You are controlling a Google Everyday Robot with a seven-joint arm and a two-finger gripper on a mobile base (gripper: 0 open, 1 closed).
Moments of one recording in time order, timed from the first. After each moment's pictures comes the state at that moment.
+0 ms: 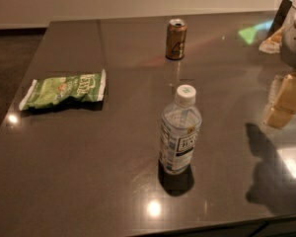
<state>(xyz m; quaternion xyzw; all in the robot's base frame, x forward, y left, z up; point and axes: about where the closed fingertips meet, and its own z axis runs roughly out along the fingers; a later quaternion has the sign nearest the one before) 0.438 -0.217 0.977 -0.60 0.78 -0.03 0.16</state>
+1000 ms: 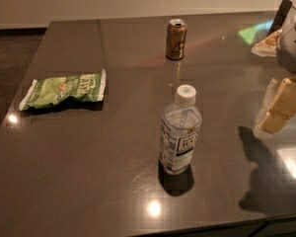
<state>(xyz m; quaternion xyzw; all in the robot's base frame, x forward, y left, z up) 0.430 -0.196 0.976 -0.61 0.77 0.00 0.19</state>
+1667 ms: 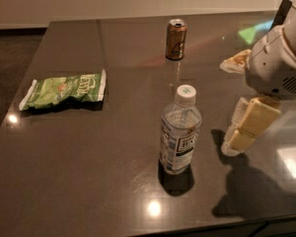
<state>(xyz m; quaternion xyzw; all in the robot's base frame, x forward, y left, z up) 0.414 -0.145 0.953 -0.63 0.74 0.07 0.22</state>
